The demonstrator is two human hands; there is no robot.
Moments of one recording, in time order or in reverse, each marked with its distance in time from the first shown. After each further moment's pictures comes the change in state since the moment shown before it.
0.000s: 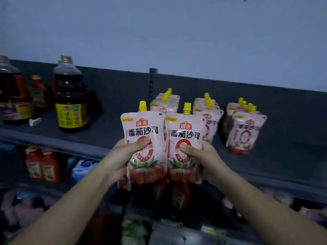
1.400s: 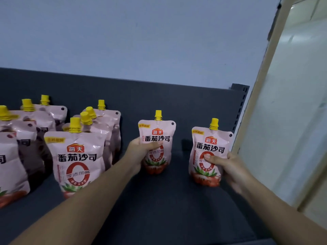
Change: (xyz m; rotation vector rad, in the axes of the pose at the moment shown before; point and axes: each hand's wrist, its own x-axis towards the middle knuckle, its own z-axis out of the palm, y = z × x) left_hand 0.283 -0.205 0.434 0.121 -0.147 -0.138; right_hand 0.008 -0.052 -0.524 -0.025 0.530 0.077
